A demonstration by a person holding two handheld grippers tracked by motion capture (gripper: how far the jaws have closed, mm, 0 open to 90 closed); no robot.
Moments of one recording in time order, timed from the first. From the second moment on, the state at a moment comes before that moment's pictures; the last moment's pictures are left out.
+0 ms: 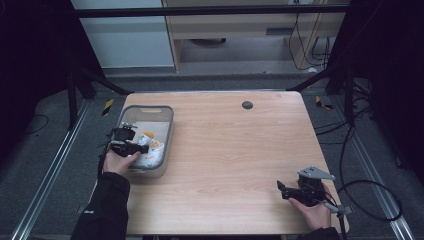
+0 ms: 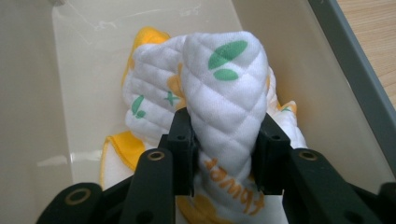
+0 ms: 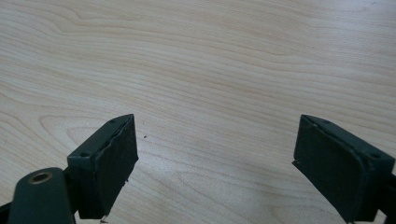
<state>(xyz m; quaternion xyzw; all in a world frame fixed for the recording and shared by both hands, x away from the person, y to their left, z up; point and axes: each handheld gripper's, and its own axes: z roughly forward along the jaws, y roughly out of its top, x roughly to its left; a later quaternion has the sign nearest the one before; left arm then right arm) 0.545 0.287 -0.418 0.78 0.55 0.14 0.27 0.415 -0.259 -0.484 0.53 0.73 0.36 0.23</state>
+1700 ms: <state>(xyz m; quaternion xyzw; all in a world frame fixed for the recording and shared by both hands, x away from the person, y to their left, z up) 0.491 0.298 -0.319 0.78 0.48 0.20 0.35 0.414 -0.261 -0.484 0.52 0.73 0.37 0.25</state>
